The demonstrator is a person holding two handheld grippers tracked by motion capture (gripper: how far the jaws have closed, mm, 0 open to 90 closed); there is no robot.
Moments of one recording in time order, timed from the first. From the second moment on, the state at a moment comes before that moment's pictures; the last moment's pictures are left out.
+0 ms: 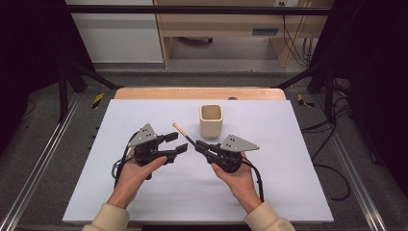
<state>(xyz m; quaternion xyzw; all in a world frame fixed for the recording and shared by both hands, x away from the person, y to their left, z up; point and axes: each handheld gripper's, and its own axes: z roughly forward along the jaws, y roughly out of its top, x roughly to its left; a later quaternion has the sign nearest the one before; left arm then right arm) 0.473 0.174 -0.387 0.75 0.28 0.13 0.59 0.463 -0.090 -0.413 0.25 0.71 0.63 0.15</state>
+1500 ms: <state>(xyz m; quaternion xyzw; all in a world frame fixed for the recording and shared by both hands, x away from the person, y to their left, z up) 0.473 0.176 -0.384 0.72 0.31 0.09 0.62 0.462 -0.077 -0.419 0.24 0.73 0.63 0.15</state>
